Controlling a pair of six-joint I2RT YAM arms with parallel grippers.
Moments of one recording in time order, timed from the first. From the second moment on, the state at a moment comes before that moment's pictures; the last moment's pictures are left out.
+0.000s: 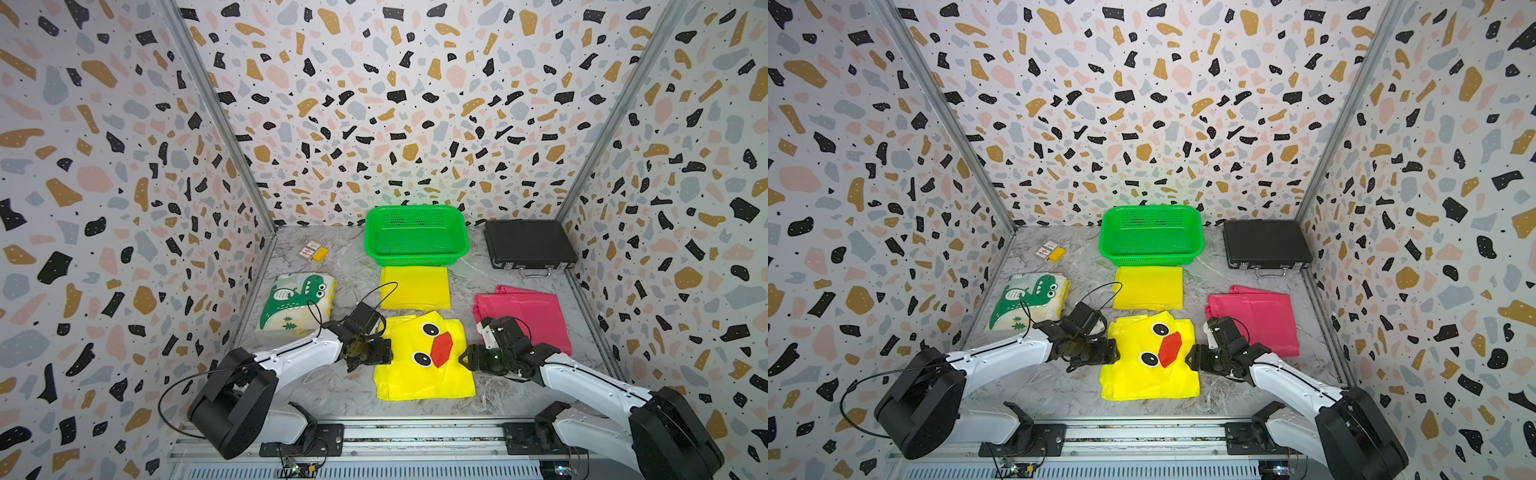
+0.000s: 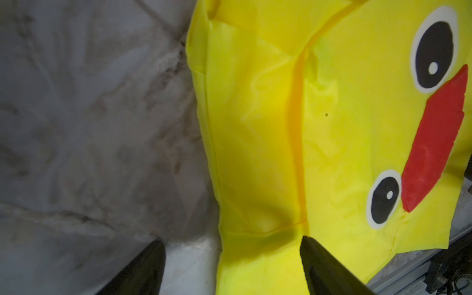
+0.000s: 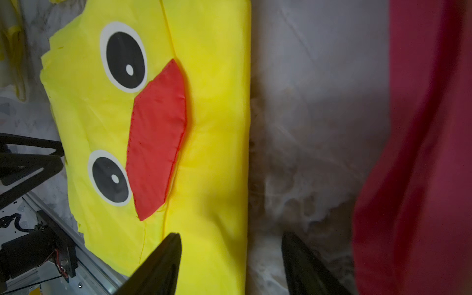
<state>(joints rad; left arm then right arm) -0.61 1.37 0.65 -0.48 0.23 -0.59 0.55 1.11 0.40 -0.30 -0.32 0.65</state>
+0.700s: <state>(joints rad) -0.63 1.41 0.63 -0.40 0.25 -0.59 0.61 1.19 0.41 -0.24 -0.27 0.64</state>
